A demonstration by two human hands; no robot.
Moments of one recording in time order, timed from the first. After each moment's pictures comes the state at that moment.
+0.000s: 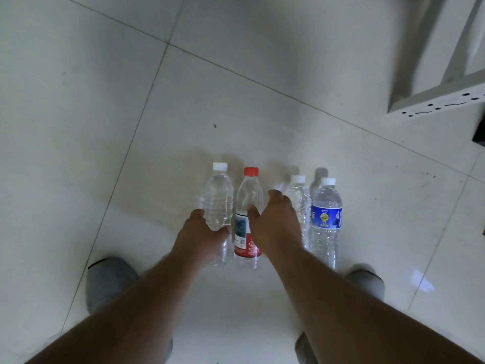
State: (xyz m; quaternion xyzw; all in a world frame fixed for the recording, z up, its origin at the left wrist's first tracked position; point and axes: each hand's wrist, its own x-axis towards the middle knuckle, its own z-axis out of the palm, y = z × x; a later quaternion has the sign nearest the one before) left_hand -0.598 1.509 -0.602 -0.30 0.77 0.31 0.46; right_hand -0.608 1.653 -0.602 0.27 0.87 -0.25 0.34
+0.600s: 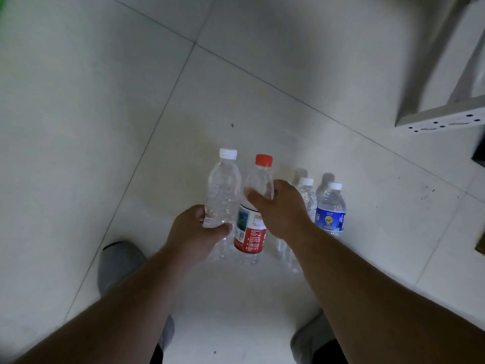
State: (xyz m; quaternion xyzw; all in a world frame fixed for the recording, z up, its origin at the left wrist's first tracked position) left_hand -0.591 1.475 -0.567 -0.33 0.75 0.42 0.39; right_hand -0.634 1.649 -0.580 0.25 0.80 -0.41 0.36
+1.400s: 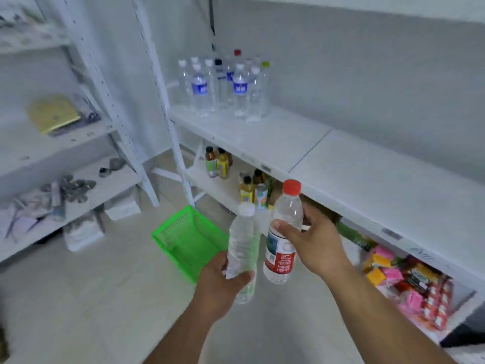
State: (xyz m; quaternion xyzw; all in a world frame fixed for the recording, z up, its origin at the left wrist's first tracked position) left_hand -0.647 1.232 0.221 -0.22 0.77 0.59 0.02; right_hand -0.746 1.414 0.302 -0.09 0.84 -0.53 0.06
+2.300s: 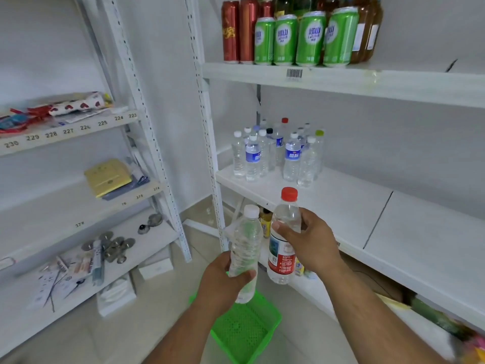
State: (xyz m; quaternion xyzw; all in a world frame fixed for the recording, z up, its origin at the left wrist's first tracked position) left_hand -0.761 0.999 0.290 -0.20 0.80 0.56 -0.06; right_hand -0.858 1.184 0.364 -0.12 0.82 -0.56 0.02
